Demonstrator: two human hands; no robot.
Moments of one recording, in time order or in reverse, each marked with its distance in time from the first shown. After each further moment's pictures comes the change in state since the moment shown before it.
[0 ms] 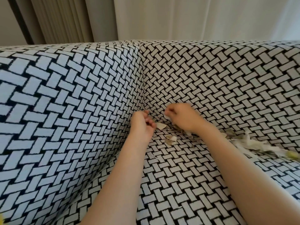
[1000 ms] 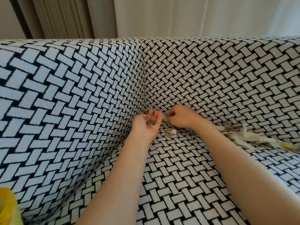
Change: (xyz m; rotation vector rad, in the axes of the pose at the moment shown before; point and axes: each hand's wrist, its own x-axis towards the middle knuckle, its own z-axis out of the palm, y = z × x) left_hand -0.016 -0.008 -0.012 -0.357 -0.126 -0.165; right_hand -0.008 -0.008 0.005 -0.178 -0.194 0.181
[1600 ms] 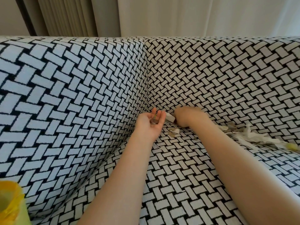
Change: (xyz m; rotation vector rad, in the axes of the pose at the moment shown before) left_hand -0.002 -0.001 -0.001 0.016 -0.012 0.028; right_hand 0.008 -0.012 0.000 -0.491 -0.108 0.105
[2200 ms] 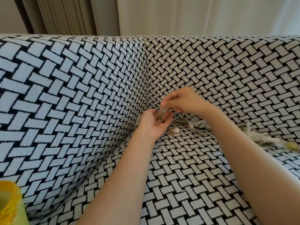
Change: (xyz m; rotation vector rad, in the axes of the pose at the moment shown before) left_hand 0.000 -0.005 0.006 0.131 -0.101 -0.049; right_hand -0.023 0.016 -0.023 1.022 0.218 -0.356
